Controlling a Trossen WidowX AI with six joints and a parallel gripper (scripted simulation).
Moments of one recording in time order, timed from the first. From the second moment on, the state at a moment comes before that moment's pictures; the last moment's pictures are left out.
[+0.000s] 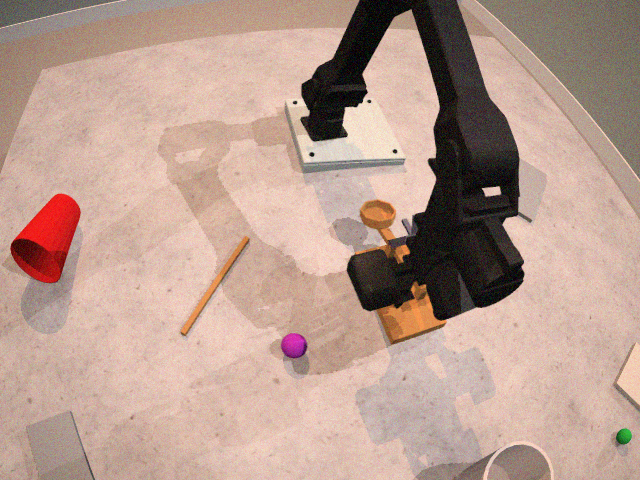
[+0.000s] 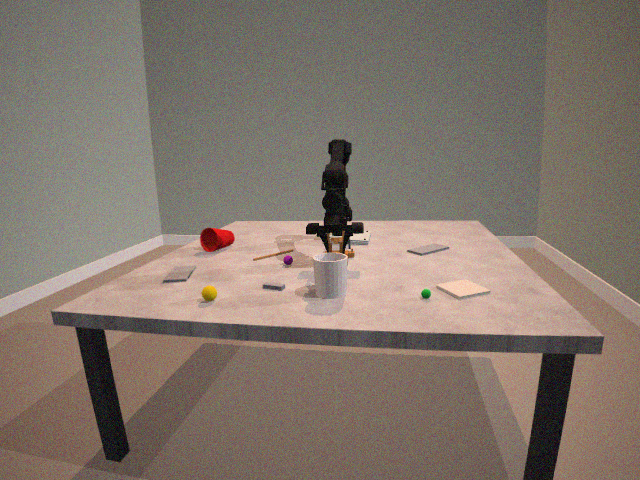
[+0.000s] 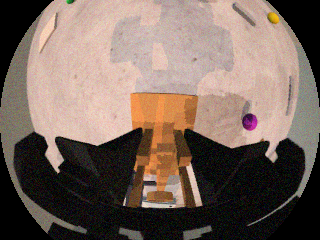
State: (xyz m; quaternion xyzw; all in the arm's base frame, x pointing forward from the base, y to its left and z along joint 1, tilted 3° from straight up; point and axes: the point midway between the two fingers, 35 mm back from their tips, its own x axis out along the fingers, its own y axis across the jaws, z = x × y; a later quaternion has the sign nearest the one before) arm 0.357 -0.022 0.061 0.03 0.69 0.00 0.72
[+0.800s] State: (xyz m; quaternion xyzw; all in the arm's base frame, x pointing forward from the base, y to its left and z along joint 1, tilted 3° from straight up) arm 0.357 -0.026 0.148 0.03 0.68 0.00 0.73
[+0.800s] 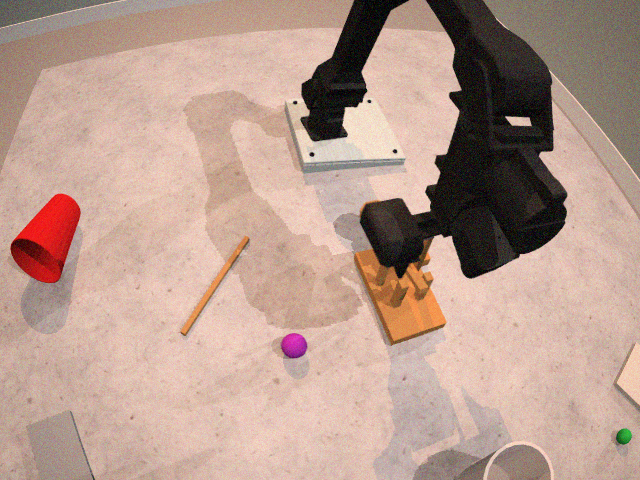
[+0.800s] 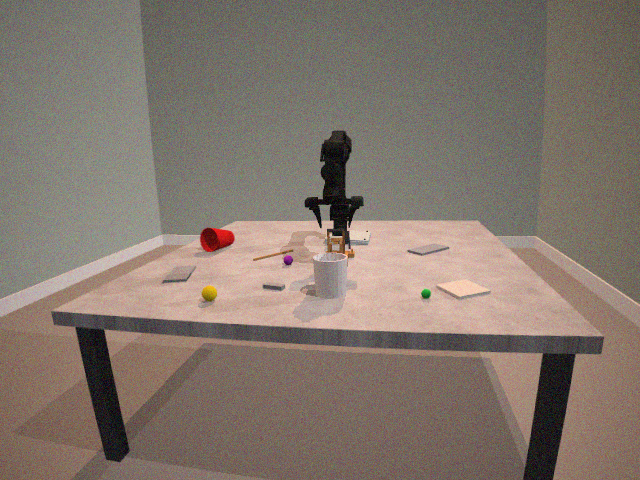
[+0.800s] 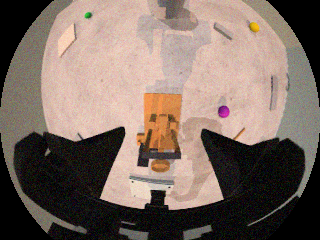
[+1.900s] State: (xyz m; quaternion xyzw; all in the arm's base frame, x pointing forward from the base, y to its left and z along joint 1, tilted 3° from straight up) arm 0.357 -0.024 0.088 0.03 0.69 0.00 0.73
